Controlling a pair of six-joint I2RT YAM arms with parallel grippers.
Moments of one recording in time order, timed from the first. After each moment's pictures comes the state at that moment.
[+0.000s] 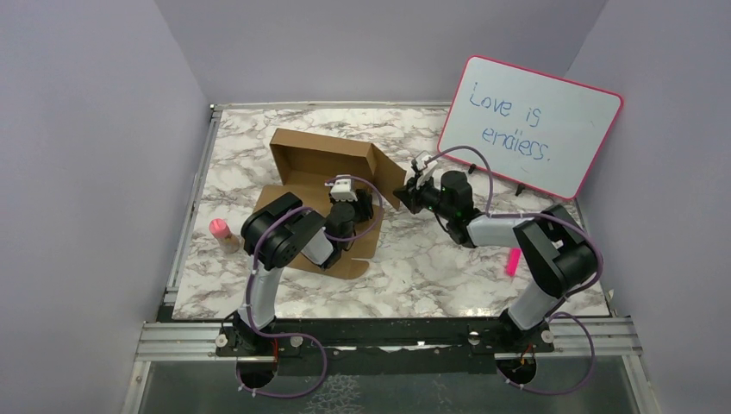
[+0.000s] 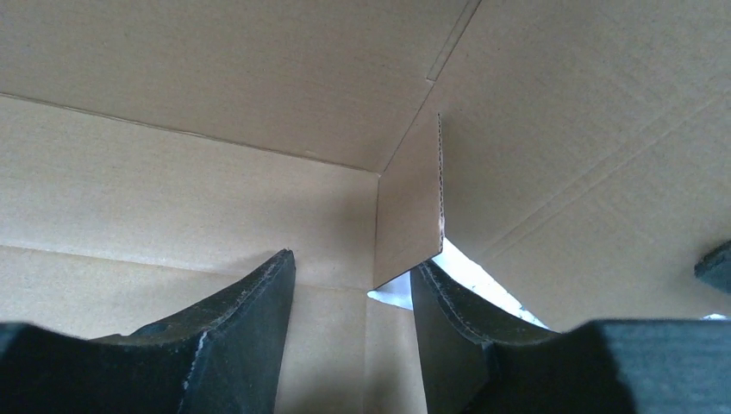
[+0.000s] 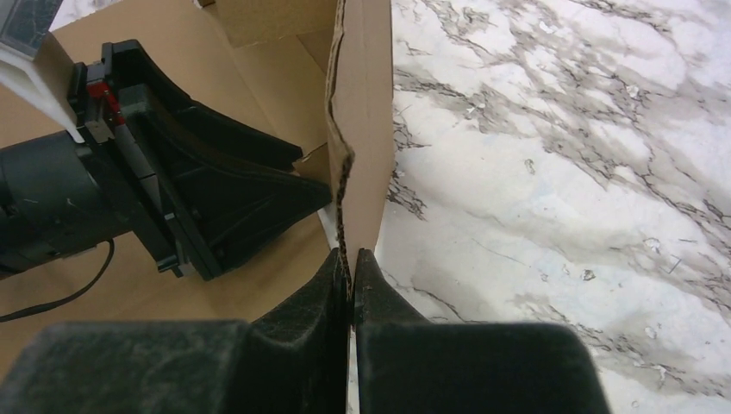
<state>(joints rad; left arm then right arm) -0.69 2.05 0.63 1.25 -0.41 -0.42 0.50 1.67 0.67 0.77 -0.34 -0.01</state>
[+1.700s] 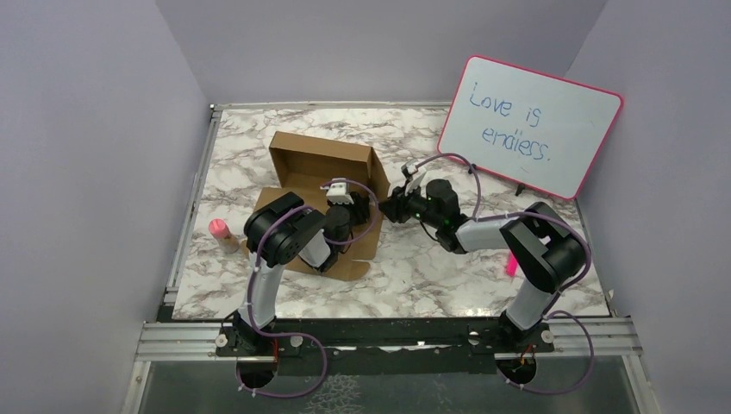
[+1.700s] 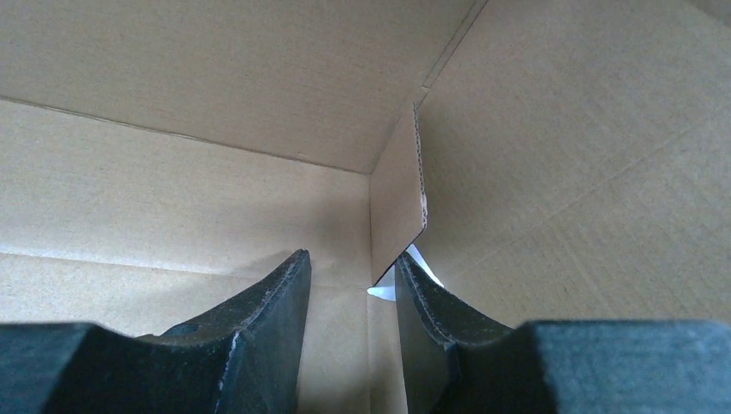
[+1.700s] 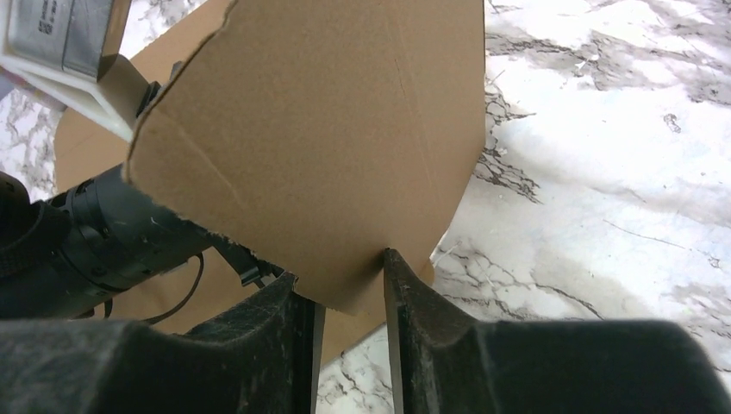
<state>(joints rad) -0.68 2.08 0.58 1.35 -0.36 -0.44 0.62 1.73 0.67 0.81 -0.28 0.23</state>
